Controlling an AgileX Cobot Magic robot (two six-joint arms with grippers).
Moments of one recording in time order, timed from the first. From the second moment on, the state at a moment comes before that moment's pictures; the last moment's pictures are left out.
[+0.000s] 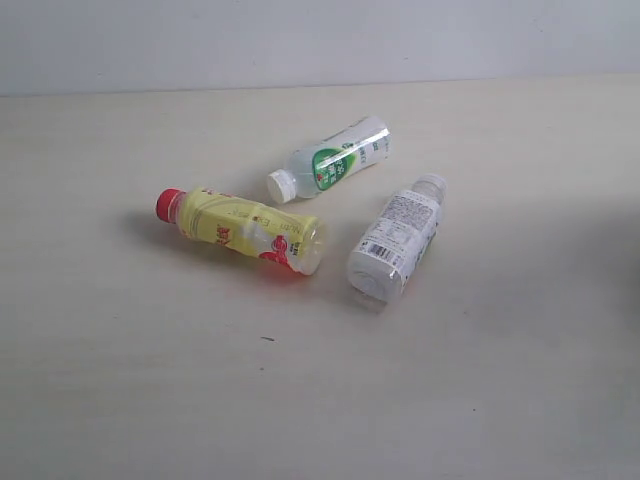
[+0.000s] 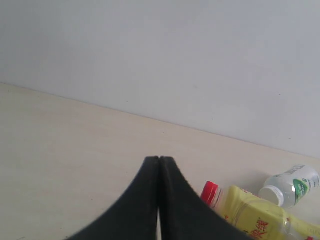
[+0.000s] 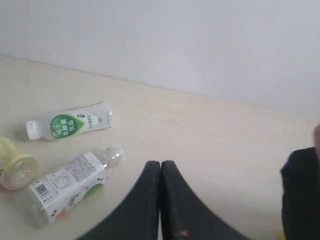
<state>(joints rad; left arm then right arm) 0.05 0.01 0.00 0.30 0.14 -0.56 0.39 0.49 -0.67 -0.29 0.67 0.22</state>
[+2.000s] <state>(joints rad) 0.05 0.01 0.00 0.30 0.14 -0.56 0.41 0.00 -0.28 -0.07 0.47 0.18</state>
